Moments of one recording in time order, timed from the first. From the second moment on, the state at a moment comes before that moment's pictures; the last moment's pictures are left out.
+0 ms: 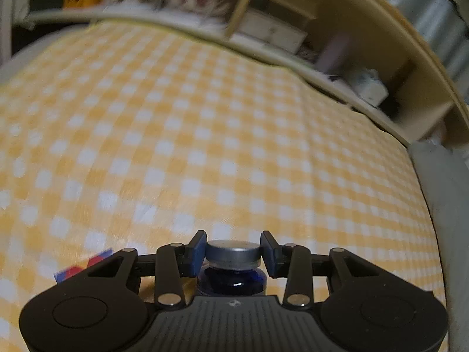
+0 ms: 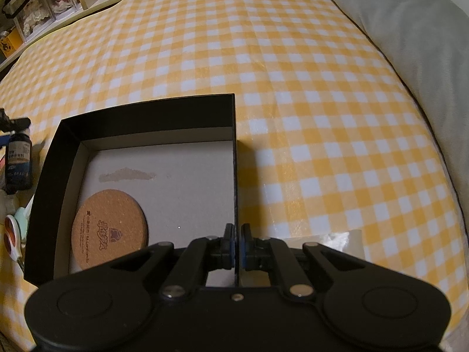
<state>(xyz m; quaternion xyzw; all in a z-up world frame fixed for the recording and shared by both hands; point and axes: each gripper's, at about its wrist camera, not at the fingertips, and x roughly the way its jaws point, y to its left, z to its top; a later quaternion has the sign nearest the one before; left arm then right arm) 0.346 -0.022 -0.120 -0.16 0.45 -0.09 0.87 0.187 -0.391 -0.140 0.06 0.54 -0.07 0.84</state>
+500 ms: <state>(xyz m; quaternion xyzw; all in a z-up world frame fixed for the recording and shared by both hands) 0.323 -0.073 -0.072 -0.08 0.40 -0.16 0.90 0.186 -0.388 -0.132 0.06 0.53 -0.06 0.84</state>
